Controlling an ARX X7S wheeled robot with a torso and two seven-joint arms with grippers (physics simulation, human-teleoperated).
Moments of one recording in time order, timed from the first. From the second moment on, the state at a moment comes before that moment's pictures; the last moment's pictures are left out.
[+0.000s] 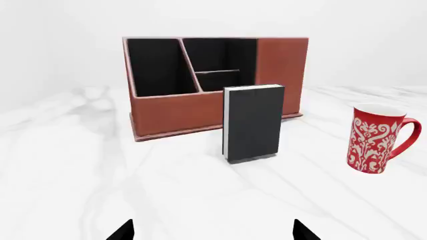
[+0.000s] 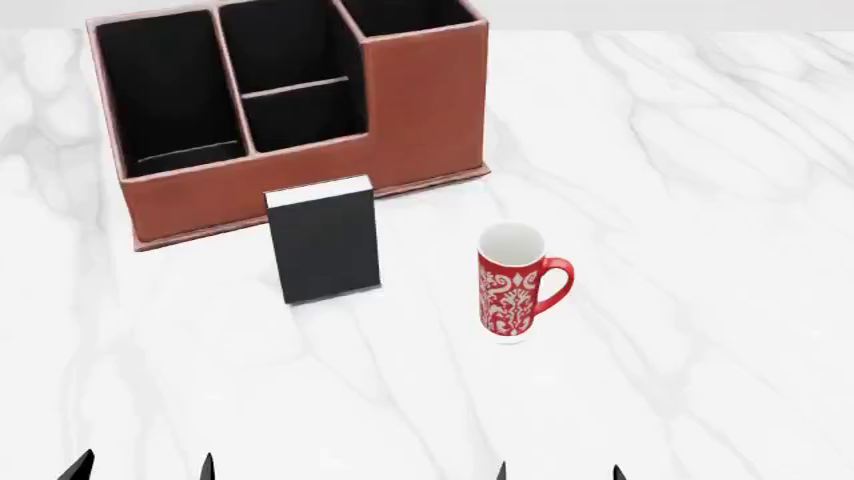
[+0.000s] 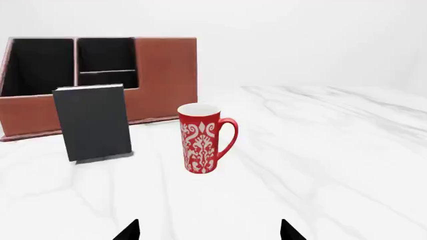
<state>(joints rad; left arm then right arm) 0.00 0.00 0.00 0.00 0.00 0.00 0.00 0.00 0.00 0.00 0.00 0.00 0.00 0.00</state>
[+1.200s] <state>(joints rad) -0.51 -0.10 0.02 0.63 -0.27 -0.87 -0.20 0.14 0.20 0.34 -0.80 0.21 0.59 0.30</state>
